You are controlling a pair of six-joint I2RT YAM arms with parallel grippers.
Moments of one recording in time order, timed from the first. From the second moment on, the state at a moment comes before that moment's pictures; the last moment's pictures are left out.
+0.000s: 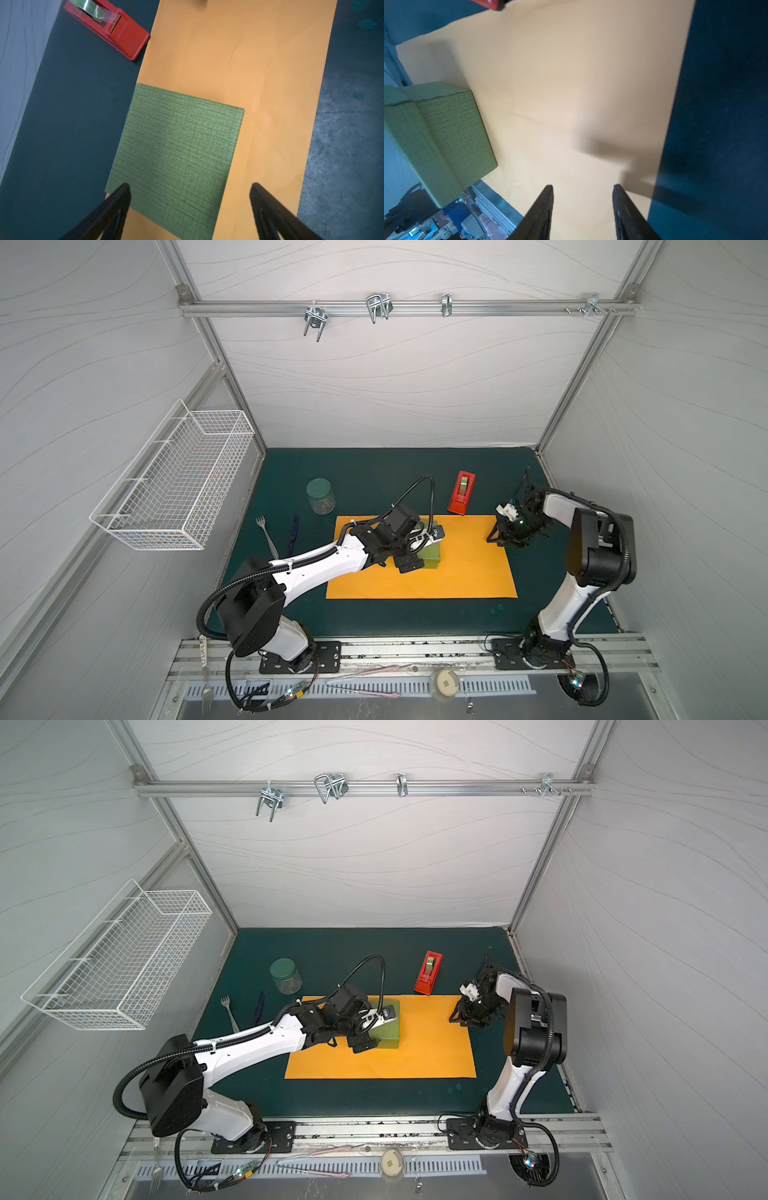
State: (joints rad) left arm -0.85 1.48 1.01 -0.42 0.04 0.53; right arm -0.12 1.82 1.11 -0.90 -0.57 -0.17
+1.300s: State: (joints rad) left arm -0.84 1.47 1.01 -0.42 0.04 0.51; right arm -0.11 1.81 1.12 -0.79 -0.52 -0.17
